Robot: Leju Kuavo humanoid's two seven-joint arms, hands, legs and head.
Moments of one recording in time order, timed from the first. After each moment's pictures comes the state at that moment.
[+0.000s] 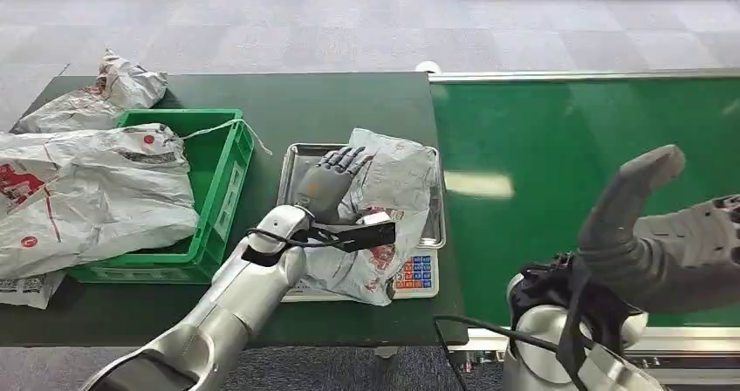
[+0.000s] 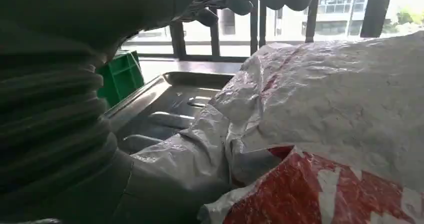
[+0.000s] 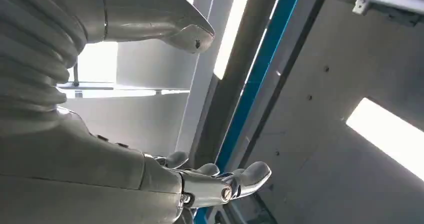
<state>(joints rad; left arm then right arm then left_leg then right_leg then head) -0.69 -0.28 -0.35 -0.57 -1.23 0.17 -0.17 -0.22 0.33 0.16 -1.99 0.58 -0.70 -0.70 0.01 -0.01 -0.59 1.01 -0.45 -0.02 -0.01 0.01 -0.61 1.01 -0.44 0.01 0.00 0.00</state>
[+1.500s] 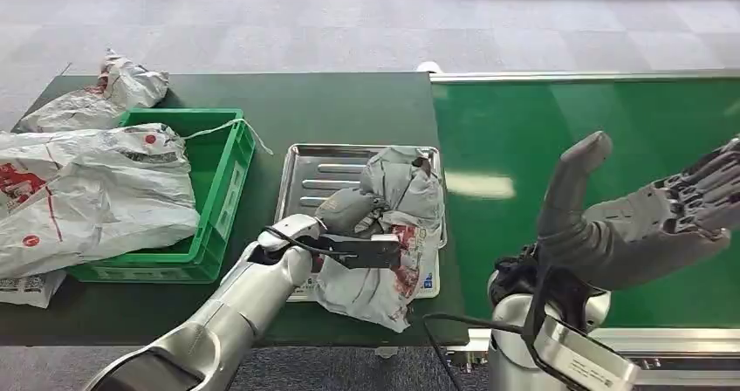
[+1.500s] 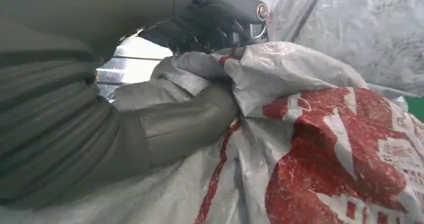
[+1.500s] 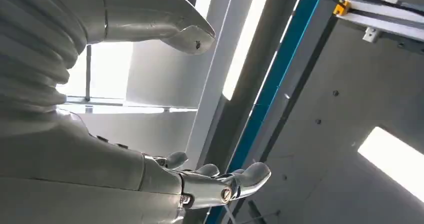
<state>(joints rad) -0.70 -0.30 -0.35 -0.52 -1.04 -0.06 -0.39 -0.23 0.34 0.19 -1.91 0.58 -0.70 -0.70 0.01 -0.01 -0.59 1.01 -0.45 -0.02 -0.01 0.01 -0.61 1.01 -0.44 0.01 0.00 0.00</state>
